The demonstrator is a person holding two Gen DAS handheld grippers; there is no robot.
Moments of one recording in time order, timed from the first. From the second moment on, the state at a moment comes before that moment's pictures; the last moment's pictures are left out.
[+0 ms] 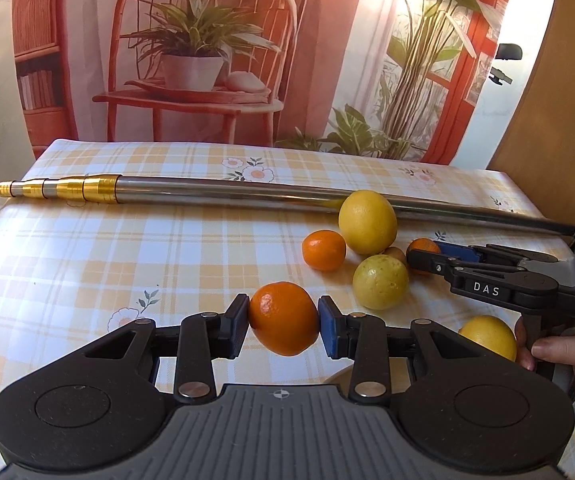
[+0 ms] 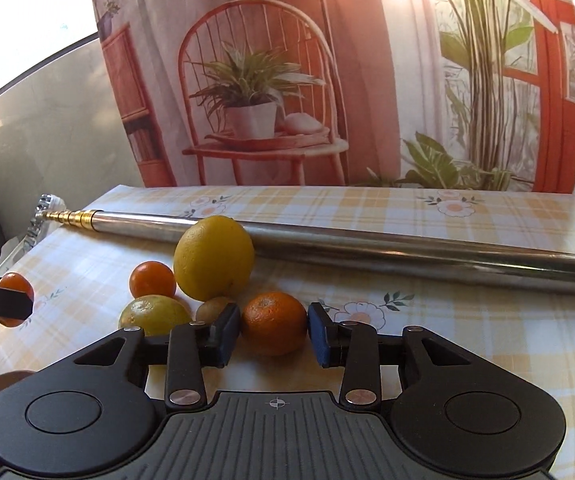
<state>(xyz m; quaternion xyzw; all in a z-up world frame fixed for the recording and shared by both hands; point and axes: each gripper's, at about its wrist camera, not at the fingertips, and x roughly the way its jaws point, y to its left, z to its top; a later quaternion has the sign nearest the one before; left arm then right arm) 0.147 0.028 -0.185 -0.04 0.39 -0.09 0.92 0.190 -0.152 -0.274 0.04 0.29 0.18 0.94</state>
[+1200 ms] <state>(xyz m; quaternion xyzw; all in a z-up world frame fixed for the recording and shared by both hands) 0.104 0.041 -0.177 -0.06 0.38 -0.10 0.92 0.153 -0.178 -0.266 0.09 0.27 0.11 0.95</state>
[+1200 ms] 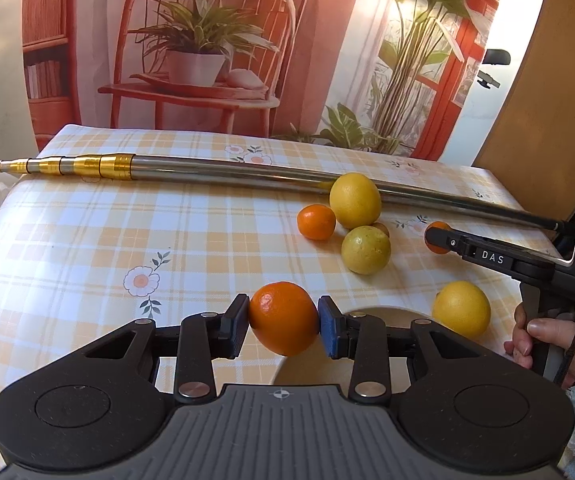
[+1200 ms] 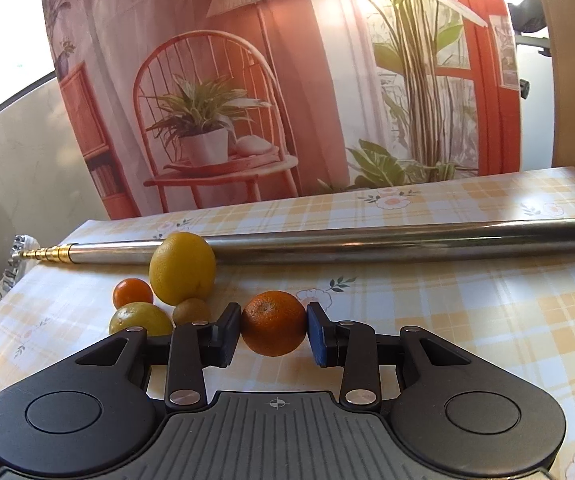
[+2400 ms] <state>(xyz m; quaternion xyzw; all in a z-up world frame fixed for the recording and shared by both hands) 0.023 0.031 -0.179 -0.03 0.41 -0.21 0.89 -0.016 -0.125 -0.211 0.05 0.28 0.19 0.94</state>
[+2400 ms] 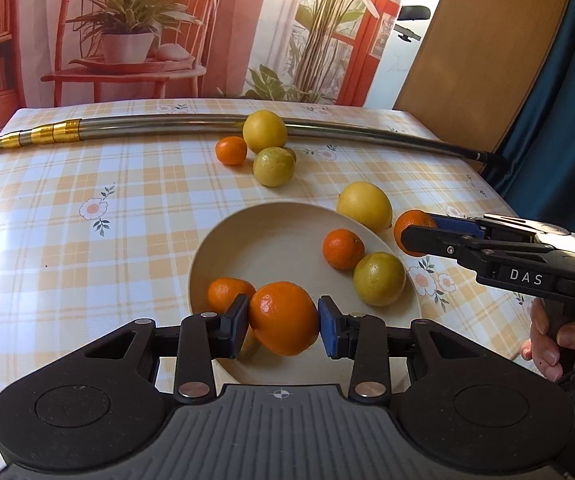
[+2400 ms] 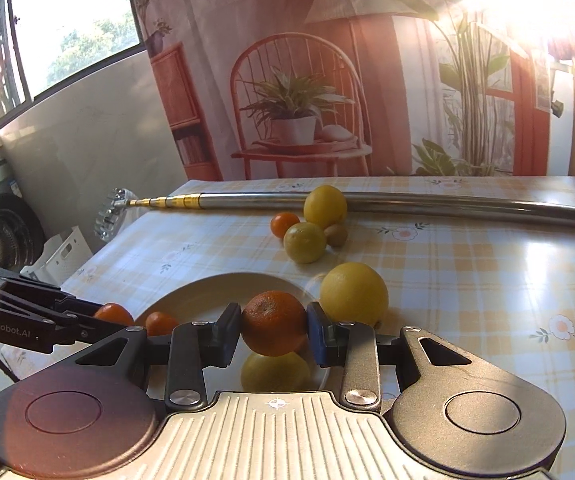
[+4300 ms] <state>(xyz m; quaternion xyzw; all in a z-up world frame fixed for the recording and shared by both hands) 0.018 0.007 -0.211 0.10 0.42 -0.17 0.89 -0.026 -0.088 -0.243 -0.04 0.37 0.19 0.91</state>
